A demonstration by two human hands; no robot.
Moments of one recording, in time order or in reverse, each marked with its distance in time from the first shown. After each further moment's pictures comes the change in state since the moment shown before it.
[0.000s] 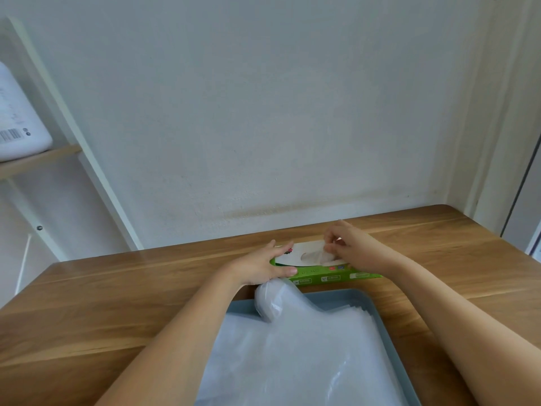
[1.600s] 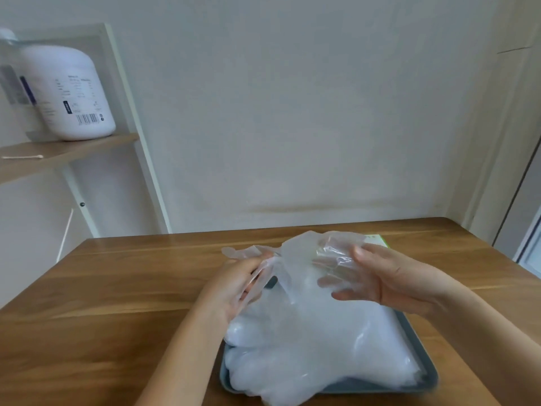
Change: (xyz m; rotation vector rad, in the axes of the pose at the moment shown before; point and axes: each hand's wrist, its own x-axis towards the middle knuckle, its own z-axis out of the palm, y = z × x) left_hand -0.160 0.000 0.007 -1.093 0.434 -0.141; right_hand -0.108 -0.125 -0.008 1.132 -0.384 0.159
